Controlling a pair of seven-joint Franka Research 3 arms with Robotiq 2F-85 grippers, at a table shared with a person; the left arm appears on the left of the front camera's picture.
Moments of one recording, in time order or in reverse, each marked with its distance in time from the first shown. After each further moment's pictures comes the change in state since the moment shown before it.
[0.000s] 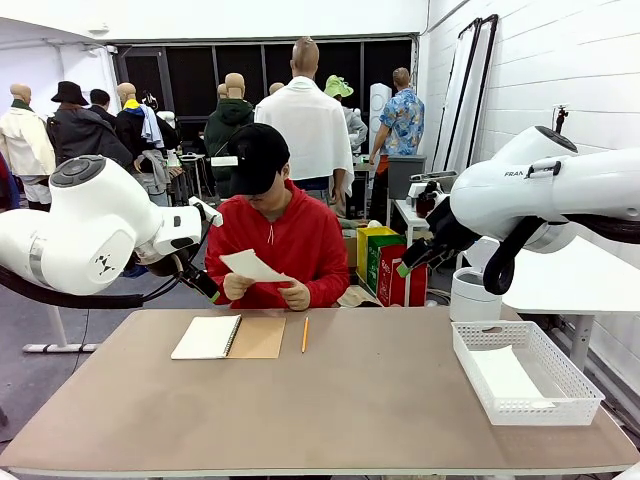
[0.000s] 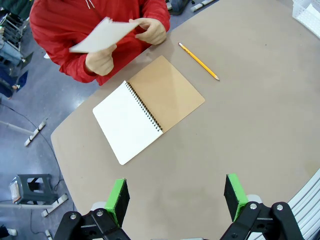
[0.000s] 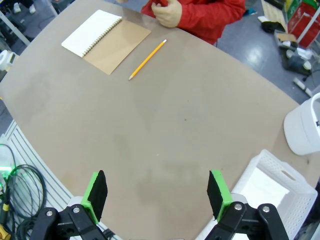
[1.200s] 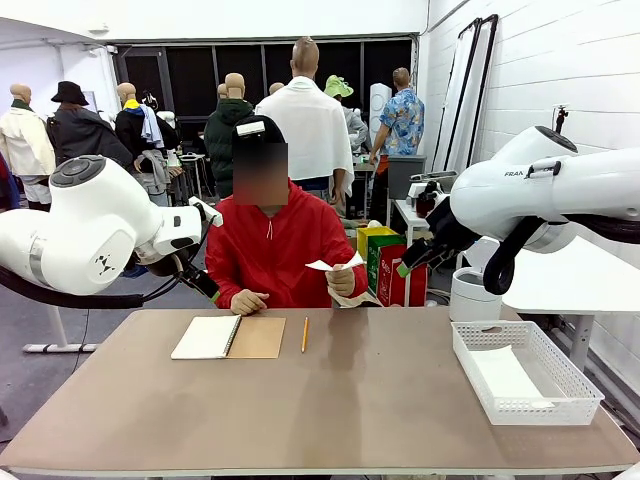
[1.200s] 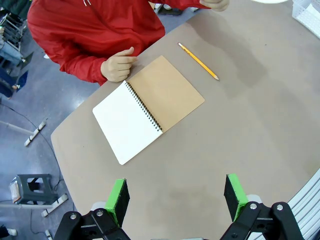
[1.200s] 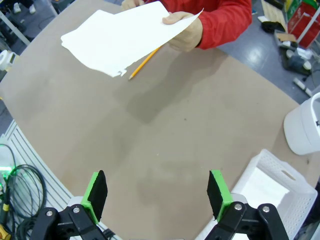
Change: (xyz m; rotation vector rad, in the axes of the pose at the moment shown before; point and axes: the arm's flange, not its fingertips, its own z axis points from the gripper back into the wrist) left arm 0.000 0.000 0.000 0.000 0.000 0.000; right arm 0.000 0.000 0.000 0.000 0.000 0.000
